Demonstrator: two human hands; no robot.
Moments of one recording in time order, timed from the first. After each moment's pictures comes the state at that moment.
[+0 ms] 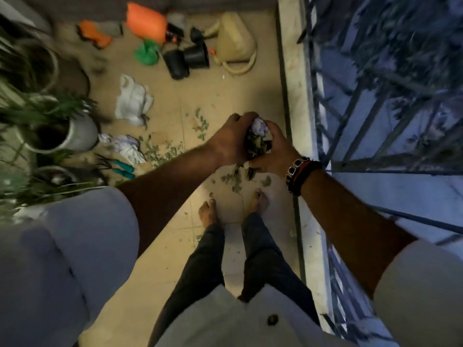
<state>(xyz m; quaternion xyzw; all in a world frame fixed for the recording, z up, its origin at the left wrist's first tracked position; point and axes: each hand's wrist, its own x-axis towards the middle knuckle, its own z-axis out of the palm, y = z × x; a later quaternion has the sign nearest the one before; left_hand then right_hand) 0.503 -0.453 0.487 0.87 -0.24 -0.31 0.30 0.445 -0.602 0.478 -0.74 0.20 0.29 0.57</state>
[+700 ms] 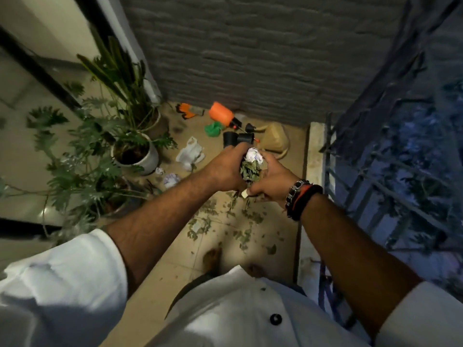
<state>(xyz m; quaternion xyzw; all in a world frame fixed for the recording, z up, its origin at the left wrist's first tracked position) 0.429 -0.372 0.696 0.93 -0.08 -0.17 0.33 0.420 -0.527 0.702 -0.76 0.08 0.34 0.55</state>
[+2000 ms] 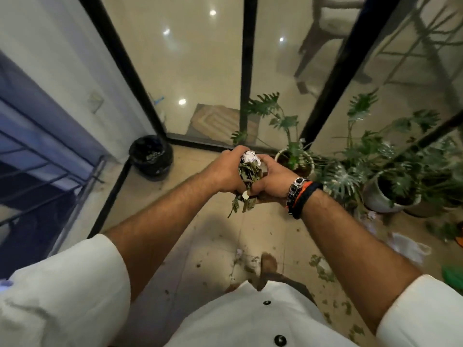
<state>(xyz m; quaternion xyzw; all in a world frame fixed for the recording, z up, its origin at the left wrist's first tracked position) -0.173 -0.146 0.741 0.67 0.63 0.12 0.38 -0.021 -0.151 0.741 -0.57 -0.44 0.67 0.18</state>
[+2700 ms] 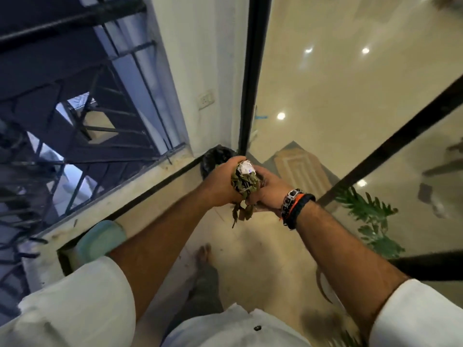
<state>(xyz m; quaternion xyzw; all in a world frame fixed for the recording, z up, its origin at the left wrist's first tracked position) -0.389 -0.006 0.711 0.40 0.79 0.33 0.34 -0.263 0.090 0.731 -0.34 -0.64 0.69 -0.03</state>
